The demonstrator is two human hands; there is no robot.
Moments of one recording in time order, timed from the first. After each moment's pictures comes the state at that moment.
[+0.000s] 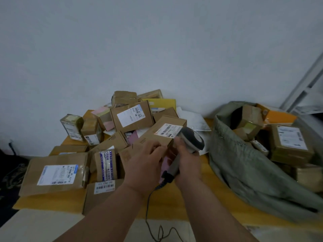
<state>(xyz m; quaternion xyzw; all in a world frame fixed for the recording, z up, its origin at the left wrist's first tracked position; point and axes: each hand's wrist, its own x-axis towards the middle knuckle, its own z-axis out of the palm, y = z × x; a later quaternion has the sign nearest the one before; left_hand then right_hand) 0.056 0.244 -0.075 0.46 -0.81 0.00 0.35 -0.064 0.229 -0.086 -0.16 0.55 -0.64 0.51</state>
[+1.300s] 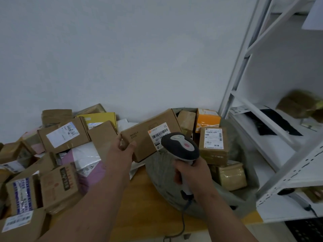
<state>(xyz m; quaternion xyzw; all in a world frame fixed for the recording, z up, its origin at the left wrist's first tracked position) -0.182 0.215 -0.046 0.55 -0.41 -0.49 0.53 -0.359 0.304 -0.046 -0.40 0.58 -0.55 0.44</state>
